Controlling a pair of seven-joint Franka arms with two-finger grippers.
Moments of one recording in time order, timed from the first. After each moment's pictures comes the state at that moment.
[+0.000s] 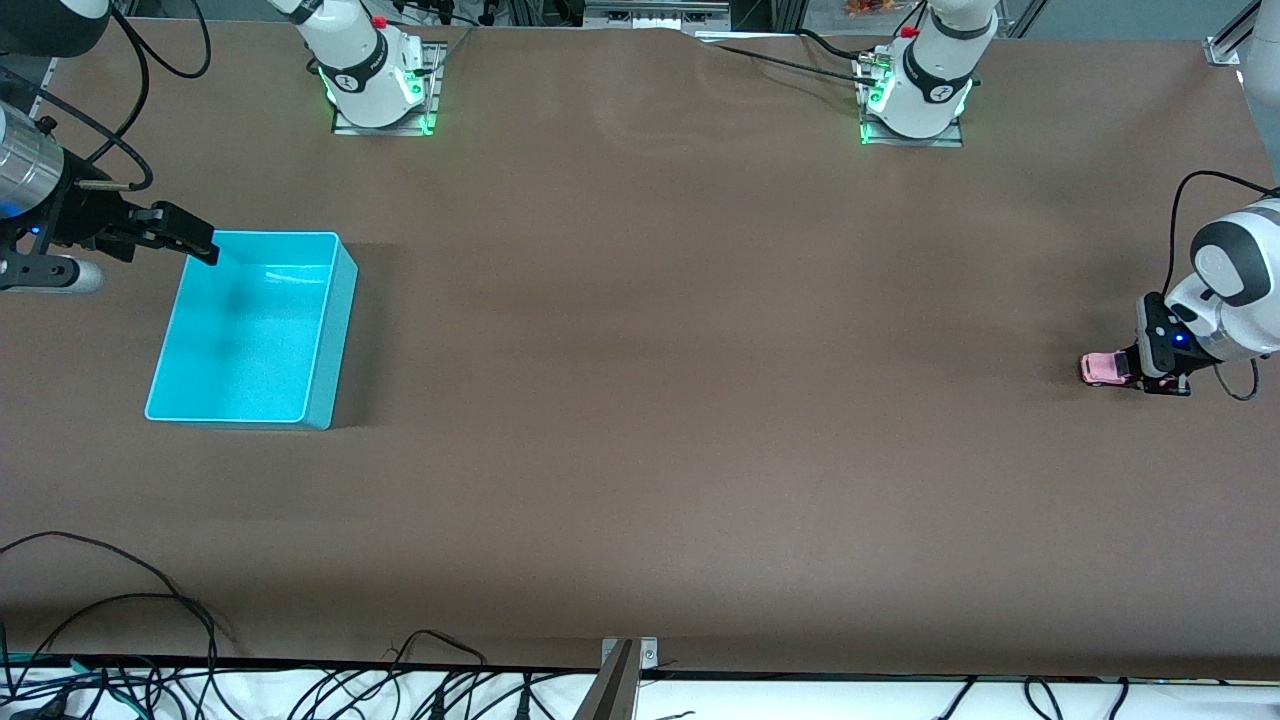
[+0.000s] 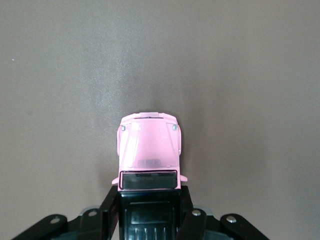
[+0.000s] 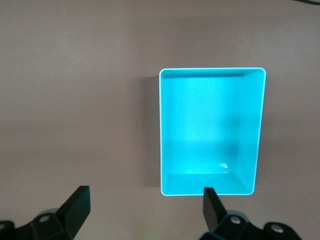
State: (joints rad) left arm 0.58 0.54 -0.08 -1.94 0.10 2.46 2.05; right arm -0.02 0.06 0.08 -1.58 0.00 1.57 0.08
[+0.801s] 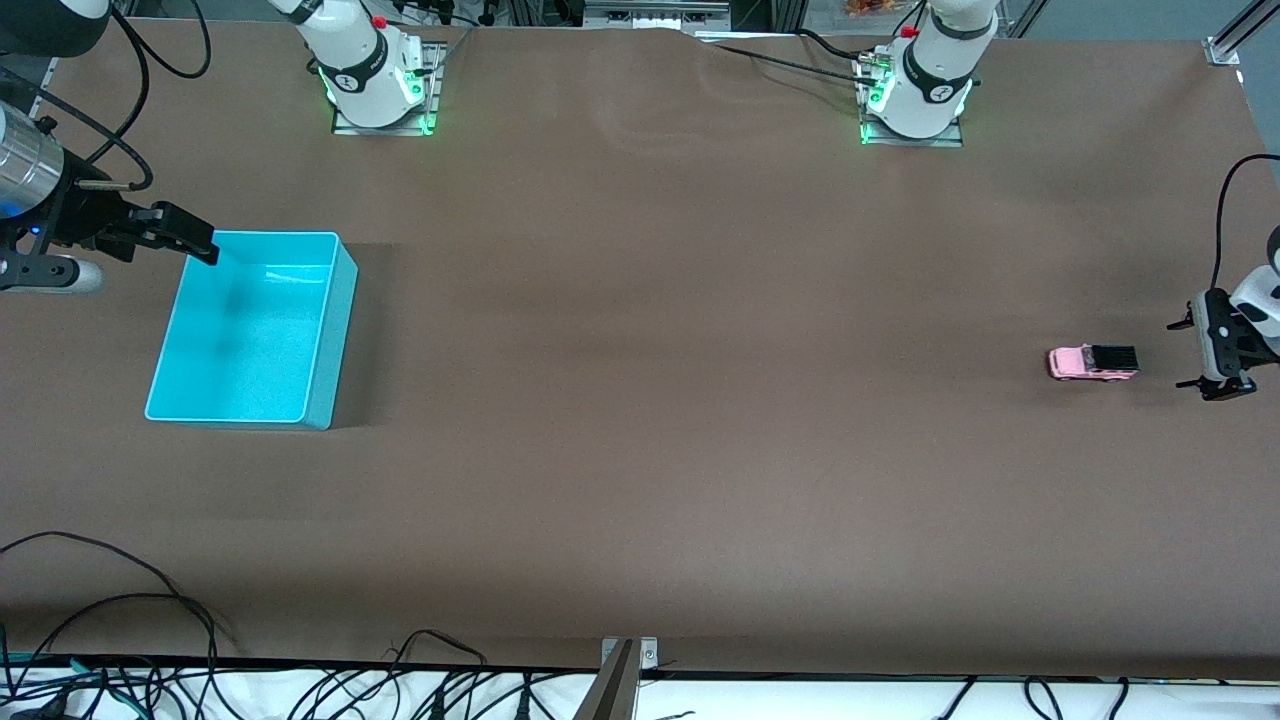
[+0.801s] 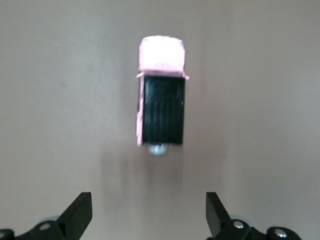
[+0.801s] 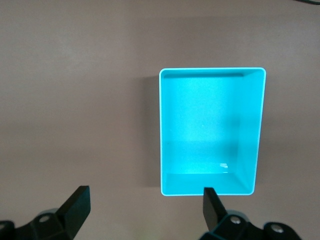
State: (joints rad) left arm 0.60 0.51 -0.10 -1.75 0.10 2.14 1.97; right arm -0.02 0.06 0.08 -1.58 0.00 1.57 0.08
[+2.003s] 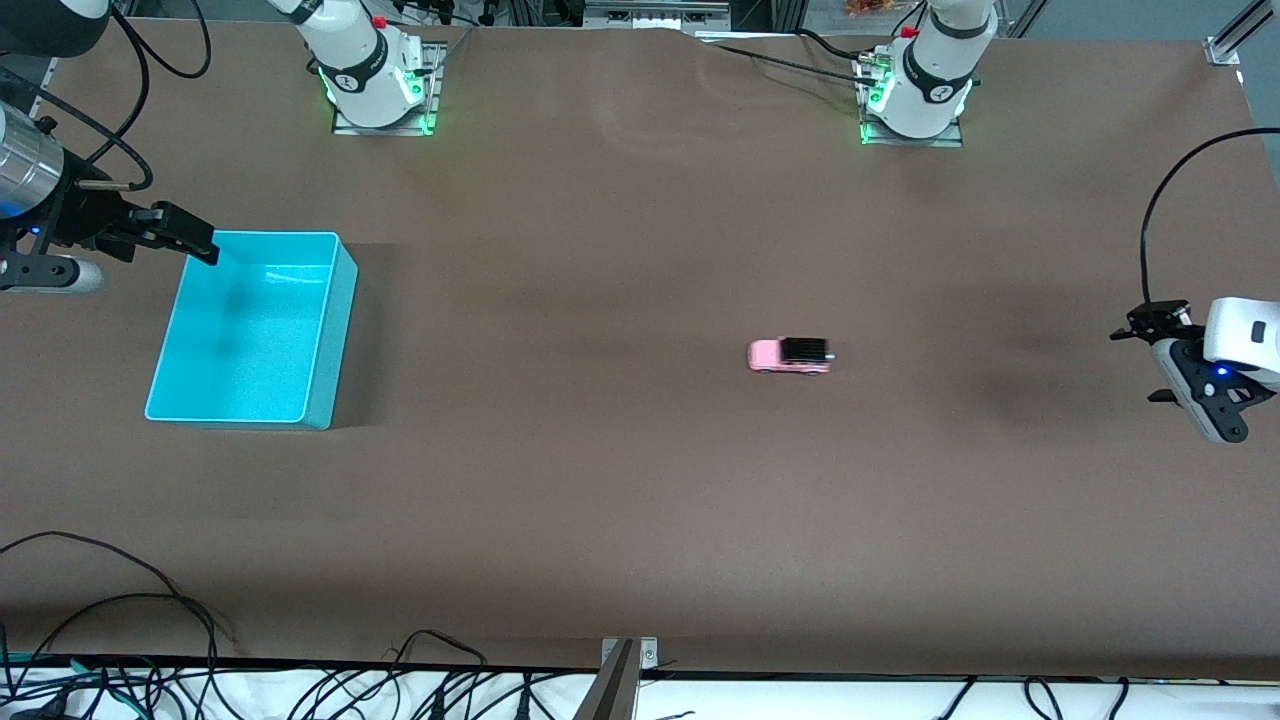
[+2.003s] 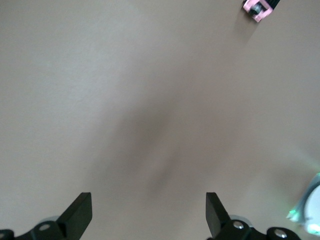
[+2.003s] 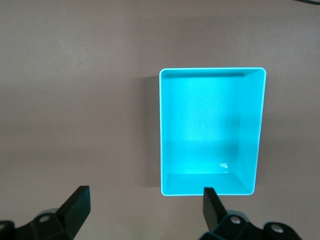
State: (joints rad) left arm 0.45 0.44 -0.33 -1.44 0.10 1.61 1.08; right arm -0.02 0.06 0.08 -1.58 0.00 1.57 0.08
